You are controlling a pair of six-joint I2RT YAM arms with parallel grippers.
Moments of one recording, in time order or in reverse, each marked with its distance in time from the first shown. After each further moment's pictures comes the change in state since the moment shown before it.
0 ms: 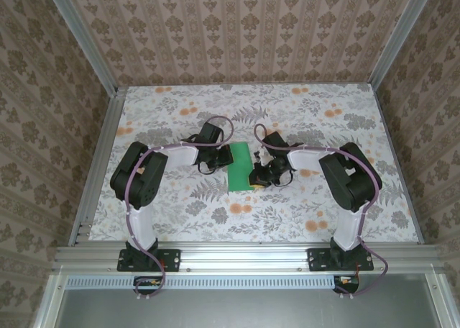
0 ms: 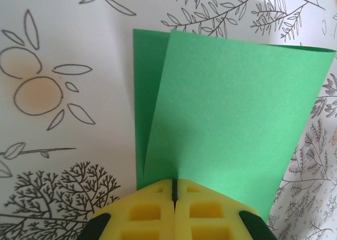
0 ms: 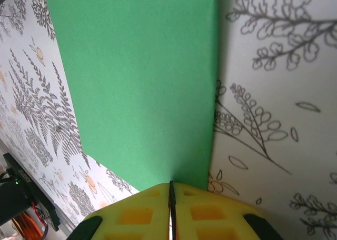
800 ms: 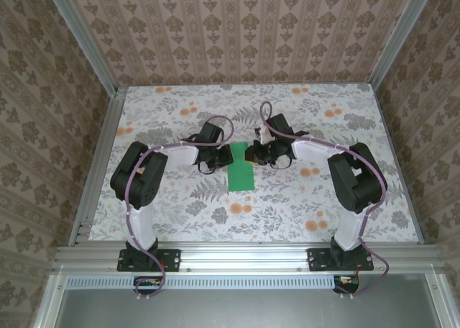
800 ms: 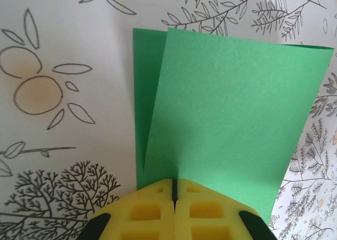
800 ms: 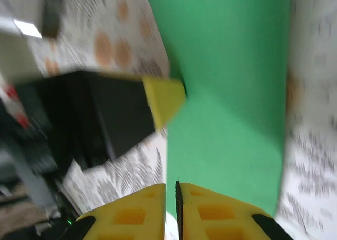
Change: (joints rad) left arm 0.000 0.000 0.005 -0.010 0.000 0.003; right arm -0.060 -0.011 0.151 0.131 0.003 0.106
